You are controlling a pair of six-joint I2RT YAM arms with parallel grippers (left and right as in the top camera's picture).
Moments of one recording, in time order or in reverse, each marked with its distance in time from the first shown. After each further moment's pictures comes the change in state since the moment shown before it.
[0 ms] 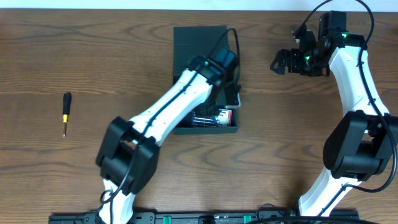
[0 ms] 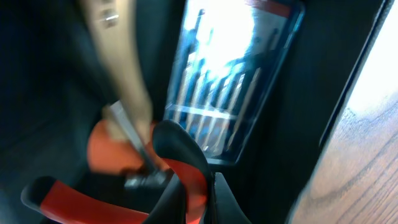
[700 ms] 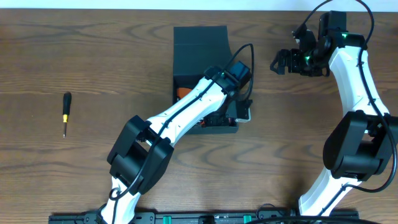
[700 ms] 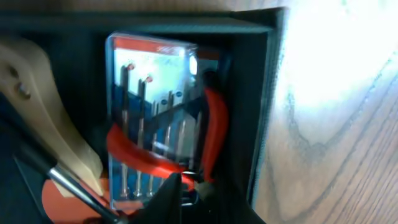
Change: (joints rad) left arm -0.067 0.036 -0.006 0.000 0.061 -0.018; right arm 0.000 0.000 0.000 -0.001 0.000 0.000
